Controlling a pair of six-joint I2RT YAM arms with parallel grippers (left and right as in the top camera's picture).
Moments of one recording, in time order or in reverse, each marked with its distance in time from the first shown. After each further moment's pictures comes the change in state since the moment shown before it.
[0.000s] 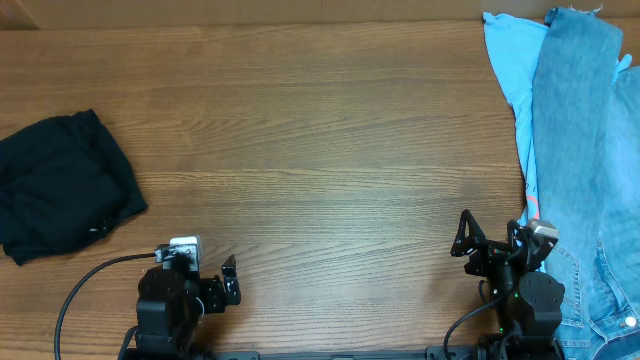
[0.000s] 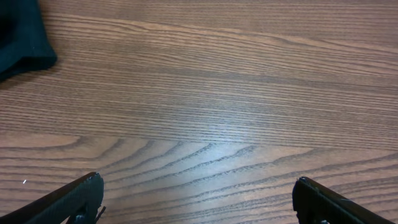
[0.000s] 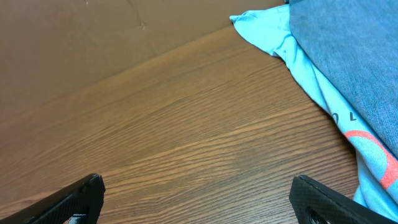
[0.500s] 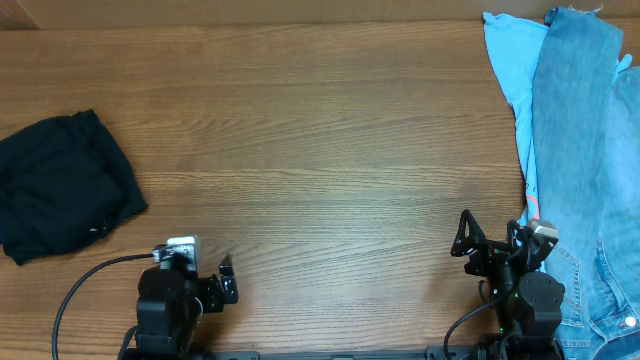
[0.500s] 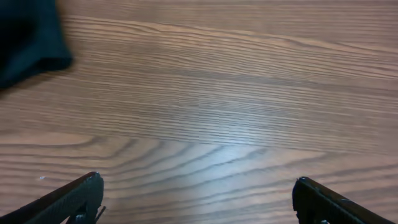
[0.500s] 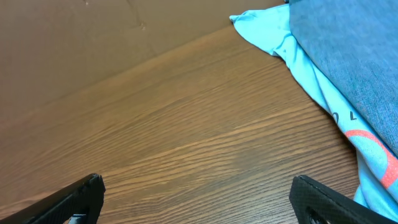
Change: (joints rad) left arm 0.000 0.000 0.000 0.000 -0.058 0.001; right arm 0.000 0.000 0.000 0.000 0.000 0.004
